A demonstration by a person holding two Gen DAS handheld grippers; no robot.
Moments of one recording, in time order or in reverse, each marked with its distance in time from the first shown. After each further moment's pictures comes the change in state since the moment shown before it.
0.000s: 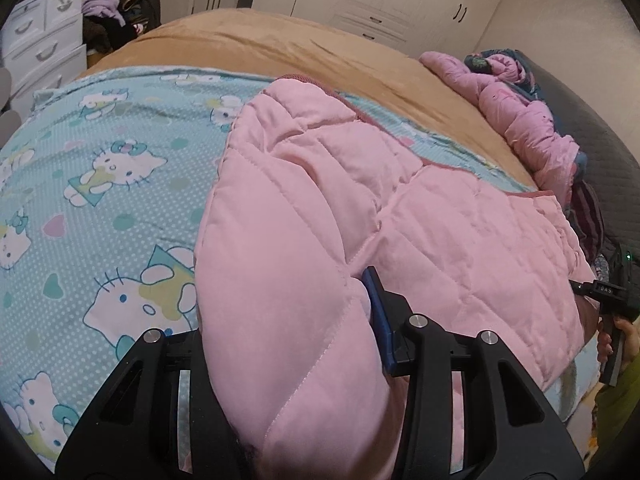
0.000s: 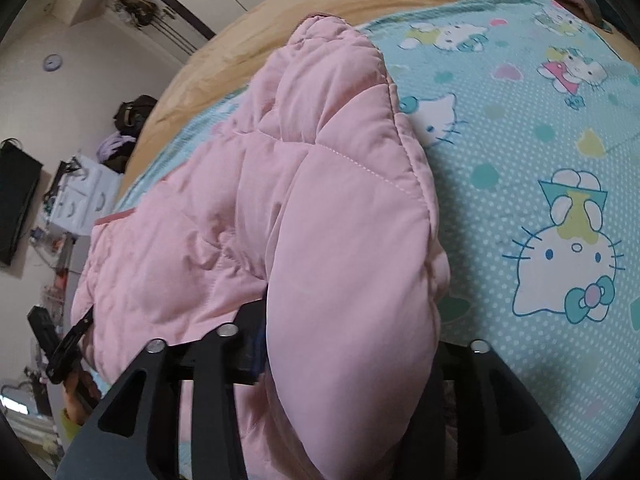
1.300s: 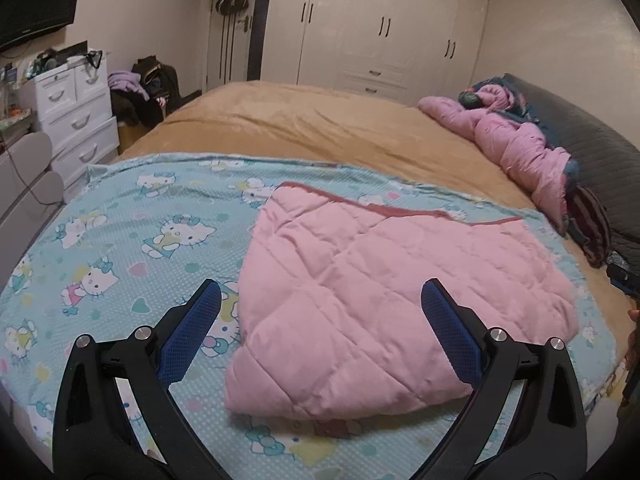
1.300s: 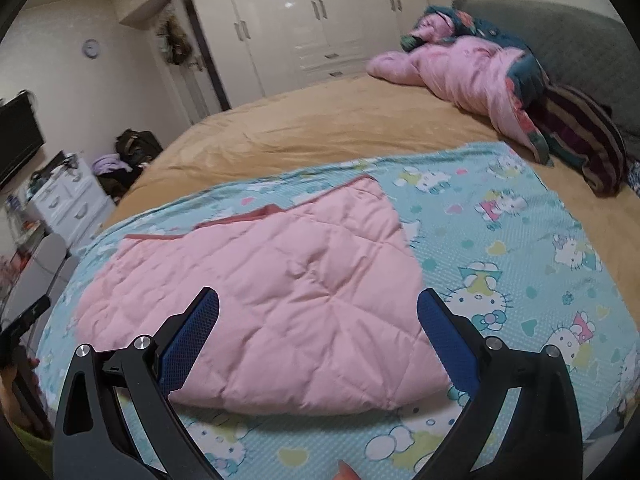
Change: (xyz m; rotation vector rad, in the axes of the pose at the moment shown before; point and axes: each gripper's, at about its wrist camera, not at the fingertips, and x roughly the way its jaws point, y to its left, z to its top) left arm -0.137 -0.051 -0.023 0.097 -0.239 0.111; right arm -0.152 0.100 -0.089 -0.260 -0.421 -0.160
